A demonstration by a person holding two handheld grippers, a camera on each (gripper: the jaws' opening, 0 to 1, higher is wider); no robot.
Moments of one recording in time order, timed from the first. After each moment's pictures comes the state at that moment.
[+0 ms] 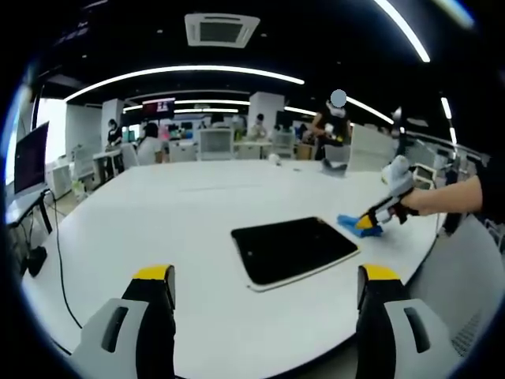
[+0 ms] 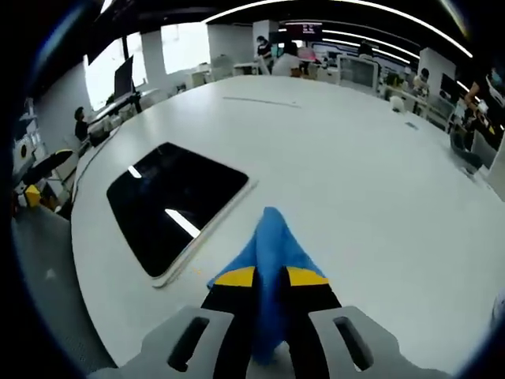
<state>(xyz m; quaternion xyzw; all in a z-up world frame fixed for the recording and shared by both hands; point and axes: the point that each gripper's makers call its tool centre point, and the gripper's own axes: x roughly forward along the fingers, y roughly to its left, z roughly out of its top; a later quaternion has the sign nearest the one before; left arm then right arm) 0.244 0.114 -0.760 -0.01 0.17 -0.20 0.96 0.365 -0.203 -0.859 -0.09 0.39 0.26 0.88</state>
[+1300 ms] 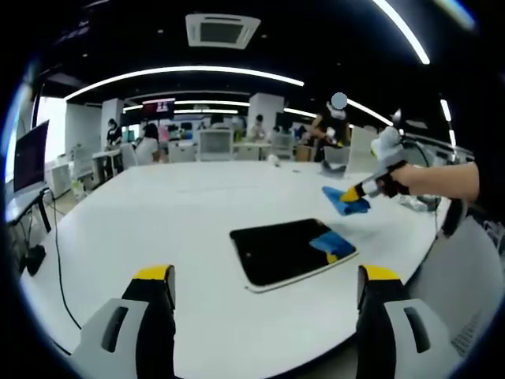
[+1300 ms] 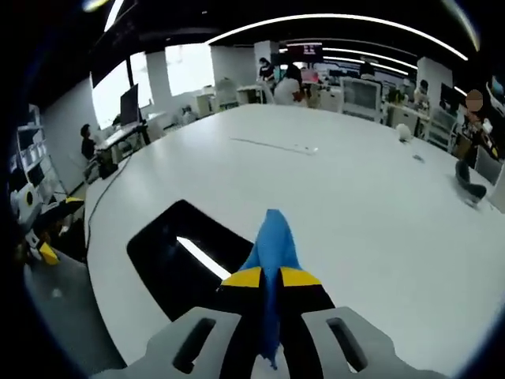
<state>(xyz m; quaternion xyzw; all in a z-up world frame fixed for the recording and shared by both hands) 0.243 0.112 -0.758 -0.01 0.17 -0.21 0.96 0.395 -0.138 -0.785 -0.09 0.33 0.29 0.90</state>
